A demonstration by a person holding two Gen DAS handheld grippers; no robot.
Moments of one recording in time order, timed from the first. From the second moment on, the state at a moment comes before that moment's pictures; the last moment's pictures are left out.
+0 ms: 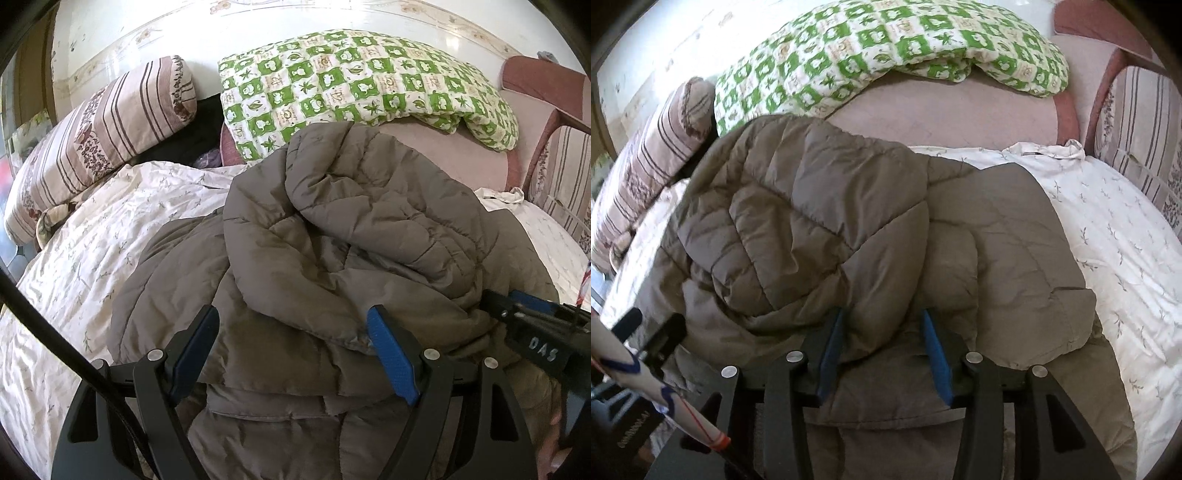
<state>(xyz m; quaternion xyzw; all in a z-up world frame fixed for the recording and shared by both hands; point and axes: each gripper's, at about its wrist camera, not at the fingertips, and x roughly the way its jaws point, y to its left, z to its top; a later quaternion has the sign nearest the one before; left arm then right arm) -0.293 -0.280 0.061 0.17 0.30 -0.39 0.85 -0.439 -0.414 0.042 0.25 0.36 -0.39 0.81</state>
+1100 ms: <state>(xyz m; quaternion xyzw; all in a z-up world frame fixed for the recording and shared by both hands) -0.289 -0.260 0.081 0.13 0.32 -0.38 0.86 -0.452 -0.399 0.067 0.28 0.32 -0.36 0.83</state>
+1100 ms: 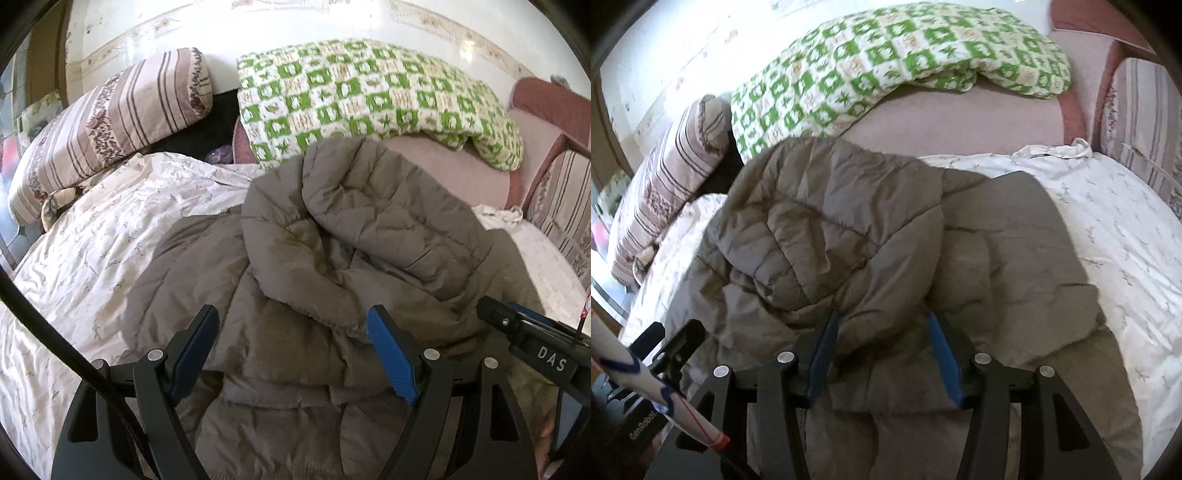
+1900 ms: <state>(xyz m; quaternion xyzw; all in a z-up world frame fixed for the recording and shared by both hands) -0.352 0.012 0.074 0.14 0.32 -0.32 0.88 -0.624 -0.224 0.054 0.32 0.35 -0.35 0.81</state>
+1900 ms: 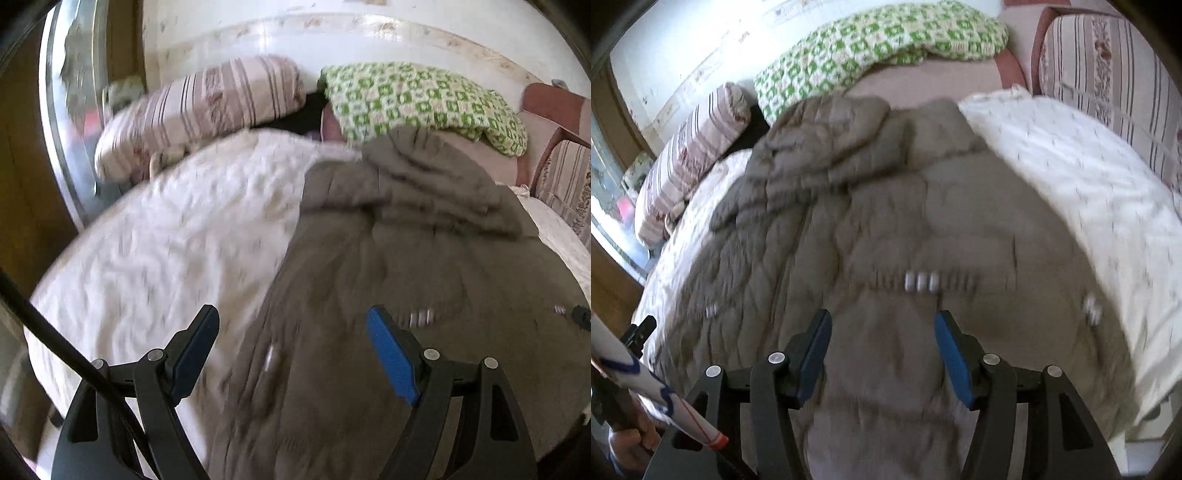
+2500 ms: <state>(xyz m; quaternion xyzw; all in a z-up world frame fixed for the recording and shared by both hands) -0.301 0.076 0.042 0.03 0.44 -0.29 0.85 -0.693 -0.239 0.058 0.34 0.30 -0.40 0.80</state>
